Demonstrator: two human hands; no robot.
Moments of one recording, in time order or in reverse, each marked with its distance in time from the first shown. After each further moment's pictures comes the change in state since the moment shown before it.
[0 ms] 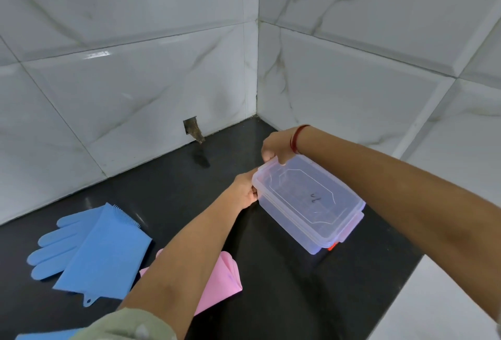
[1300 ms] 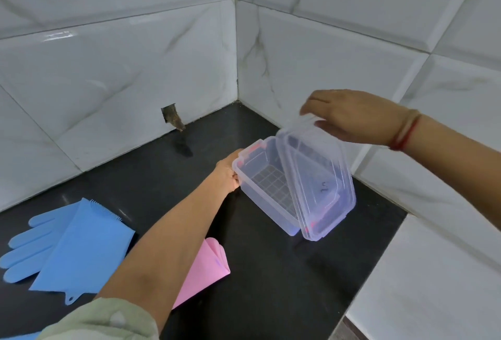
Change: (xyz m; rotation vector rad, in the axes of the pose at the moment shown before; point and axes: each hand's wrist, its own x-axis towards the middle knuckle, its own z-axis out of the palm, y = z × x) left_hand 0.016 0.000 0.001 0.090 -0.001 0.025; right_hand -0.157 0.033 0.037 -0.091 0.792 0.012
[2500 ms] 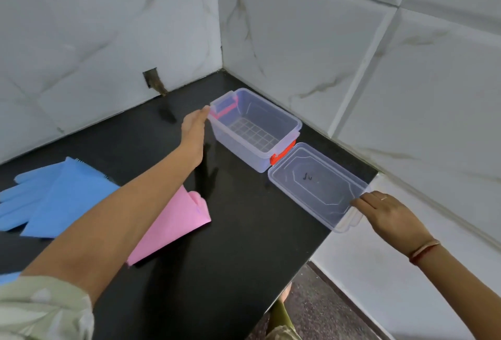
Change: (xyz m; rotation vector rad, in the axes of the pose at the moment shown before) left_hand -0.060 -0.005 -0.028 -0.006 0.168 0.409; right_hand -0.245 -0.108 0.120 -0.012 -0.051 0.364
